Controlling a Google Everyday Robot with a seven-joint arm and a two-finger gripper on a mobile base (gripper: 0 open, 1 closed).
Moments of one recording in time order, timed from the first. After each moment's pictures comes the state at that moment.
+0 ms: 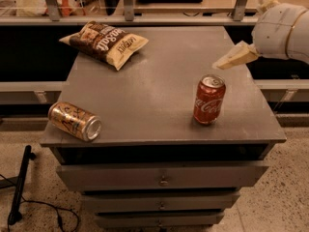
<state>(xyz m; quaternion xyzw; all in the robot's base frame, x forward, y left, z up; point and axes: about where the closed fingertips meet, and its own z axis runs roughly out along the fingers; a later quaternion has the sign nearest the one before) 0.600 -0.191 1.018 -0.55 0.55 -0.13 0.61</state>
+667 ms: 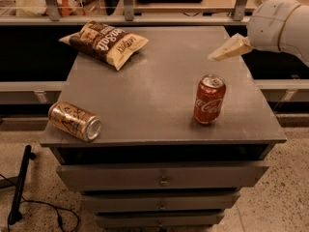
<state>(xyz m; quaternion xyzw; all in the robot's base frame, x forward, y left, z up) 0.618 -0.190 1.030 -0.54 0.53 -0.14 0.64</state>
